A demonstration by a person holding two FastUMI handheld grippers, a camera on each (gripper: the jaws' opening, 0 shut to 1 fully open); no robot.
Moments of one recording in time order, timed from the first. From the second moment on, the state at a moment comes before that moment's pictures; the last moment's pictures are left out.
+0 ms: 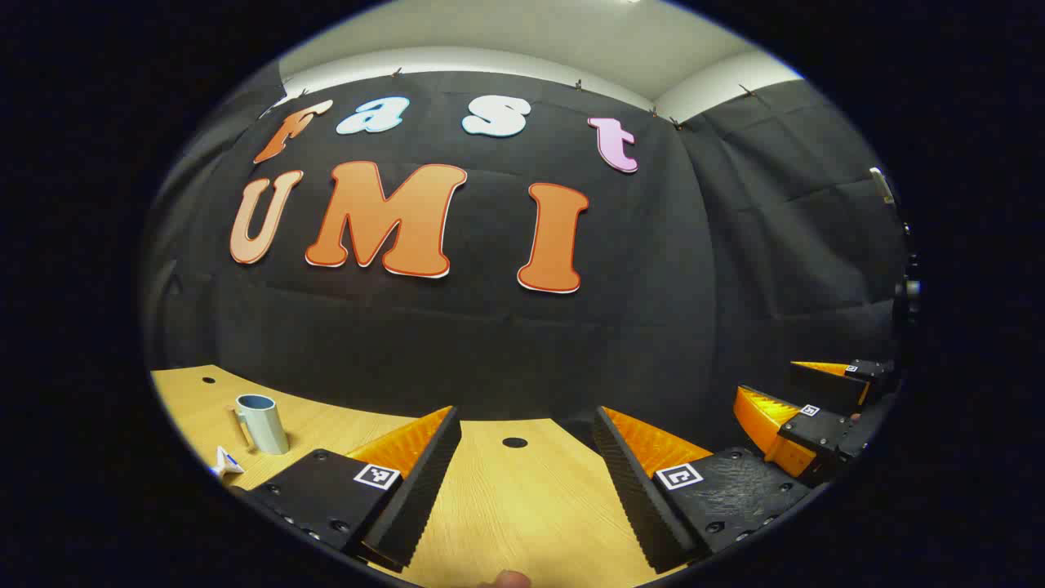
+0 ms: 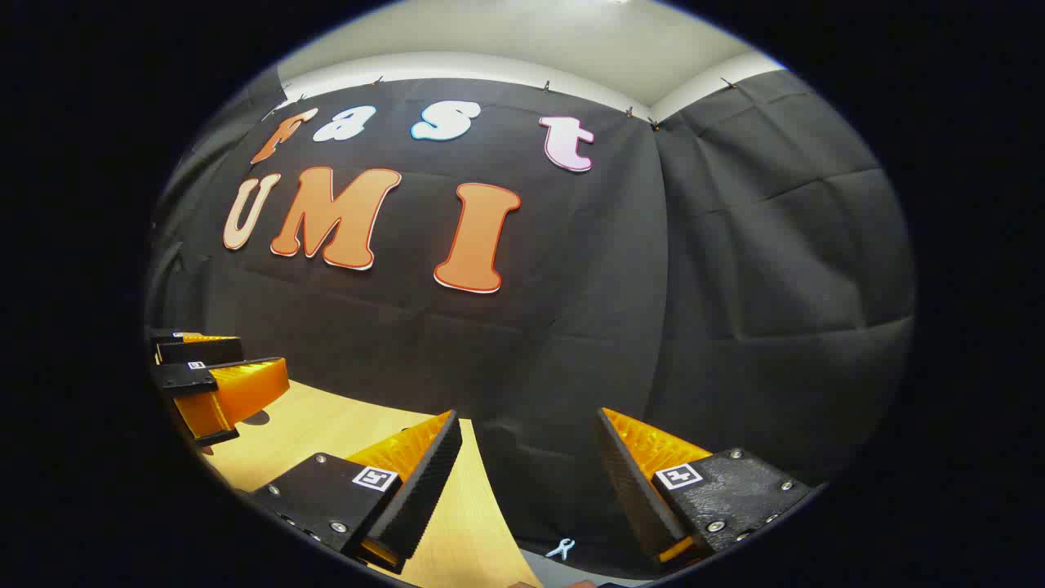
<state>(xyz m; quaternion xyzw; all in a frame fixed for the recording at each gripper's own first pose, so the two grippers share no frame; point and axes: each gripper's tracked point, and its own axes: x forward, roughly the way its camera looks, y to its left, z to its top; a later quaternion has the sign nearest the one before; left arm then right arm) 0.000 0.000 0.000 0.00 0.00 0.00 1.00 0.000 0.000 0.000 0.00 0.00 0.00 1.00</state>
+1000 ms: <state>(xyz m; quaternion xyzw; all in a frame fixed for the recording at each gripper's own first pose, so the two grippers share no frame) -0.120 0.336 0.060 0.03 0.03 0.09 1.00 -0.060 0.265 0.070 0.07 0.00 0.11 0.99</state>
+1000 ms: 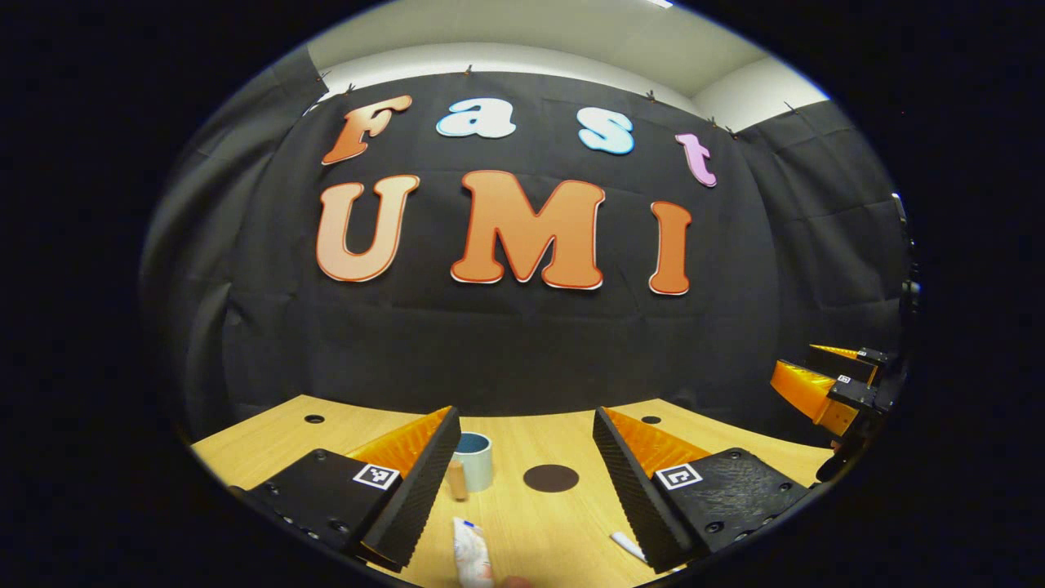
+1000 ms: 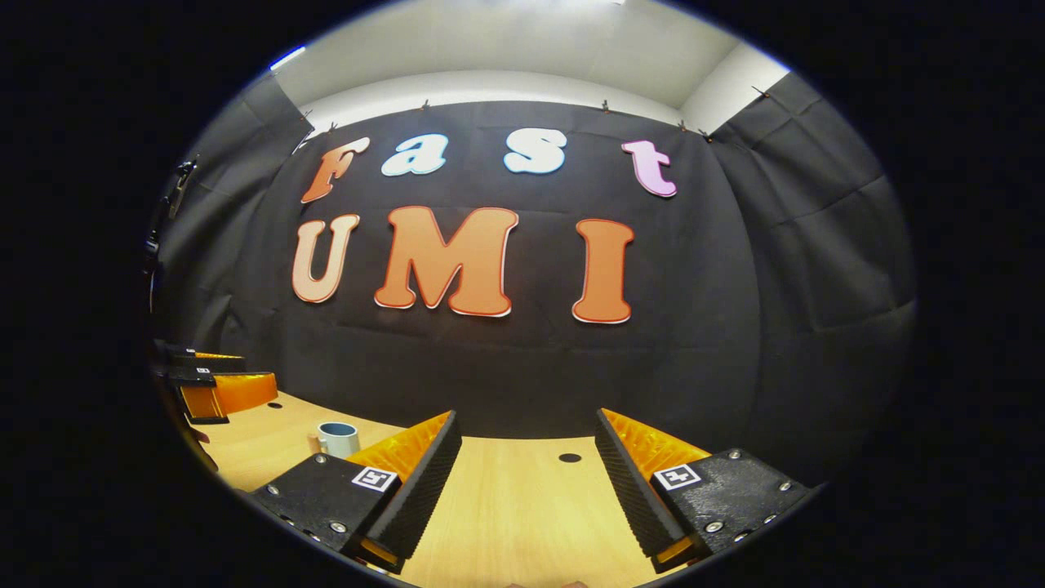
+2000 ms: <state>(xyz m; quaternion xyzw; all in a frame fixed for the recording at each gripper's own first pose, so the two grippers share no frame) -0.122 0.384 -0.061 -0.07 0.41 0.04 0.91 -0.095 0.374 -0.013 0.04 0.33 0.28 0.90</state>
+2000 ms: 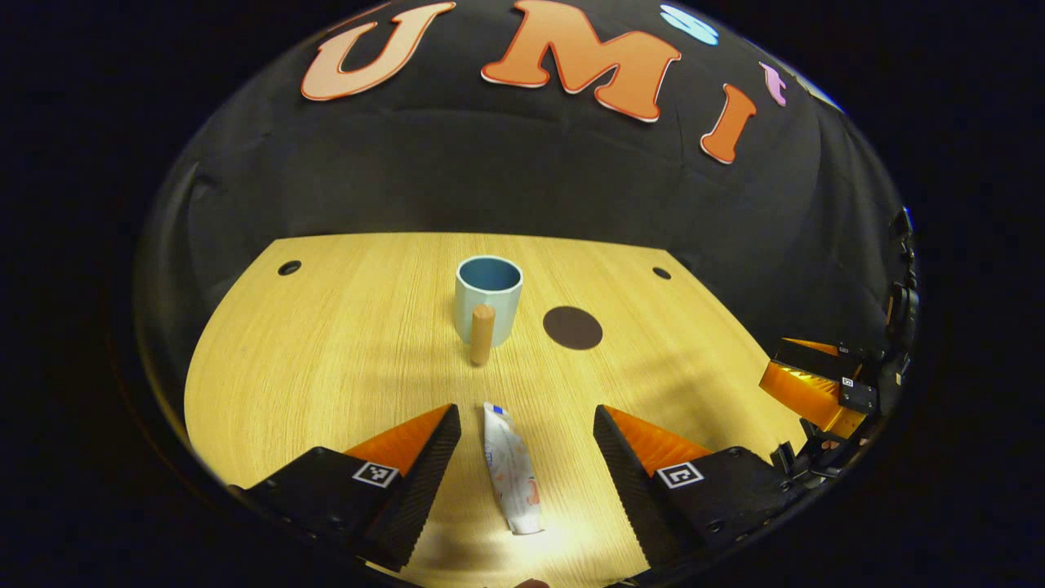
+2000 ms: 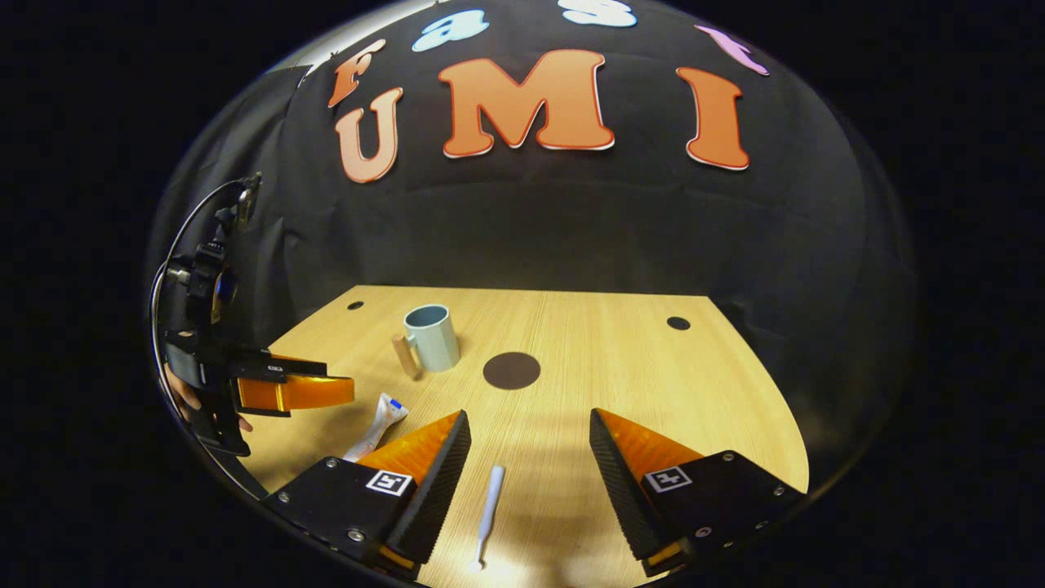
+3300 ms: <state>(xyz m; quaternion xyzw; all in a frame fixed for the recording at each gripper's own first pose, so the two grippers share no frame) -0.114 0.387 -0.080 -0.01 0.63 0.08 0.77 -0.191 0.423 -0.133 -0.01 0.57 0.35 0.74</state>
